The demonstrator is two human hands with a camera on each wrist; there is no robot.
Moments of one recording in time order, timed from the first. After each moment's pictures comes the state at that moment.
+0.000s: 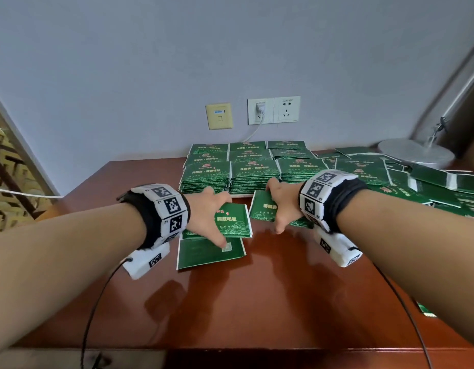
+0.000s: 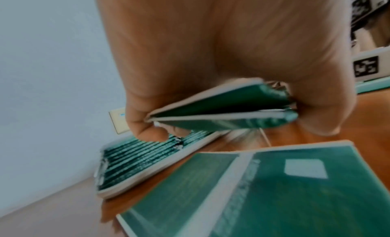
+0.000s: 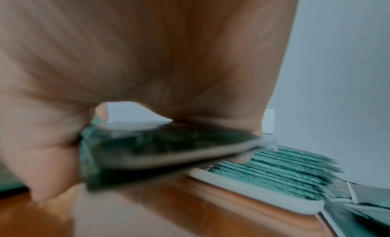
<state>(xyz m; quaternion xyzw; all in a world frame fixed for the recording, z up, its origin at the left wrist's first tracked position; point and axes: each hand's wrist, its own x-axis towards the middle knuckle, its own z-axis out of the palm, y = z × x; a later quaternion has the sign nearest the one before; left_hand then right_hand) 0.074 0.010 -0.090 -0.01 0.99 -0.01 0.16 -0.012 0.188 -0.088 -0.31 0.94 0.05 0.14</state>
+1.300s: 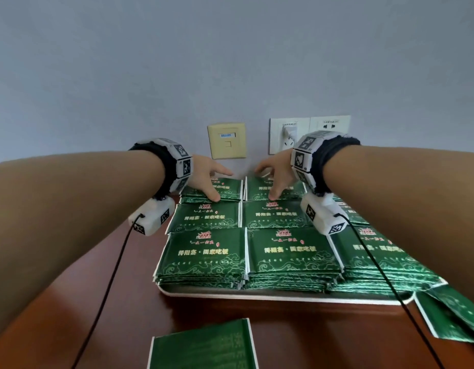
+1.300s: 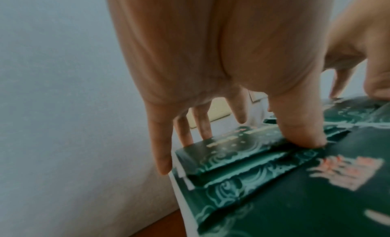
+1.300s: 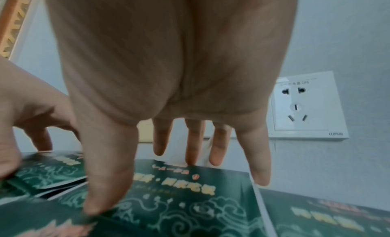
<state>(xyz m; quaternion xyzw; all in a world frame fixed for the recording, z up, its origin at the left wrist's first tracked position) -0.197 -0.143 -0.052 -0.04 0.99 0.04 0.14 -0.263 0.043 -0.047 -0.36 0.92 0.05 0.12</state>
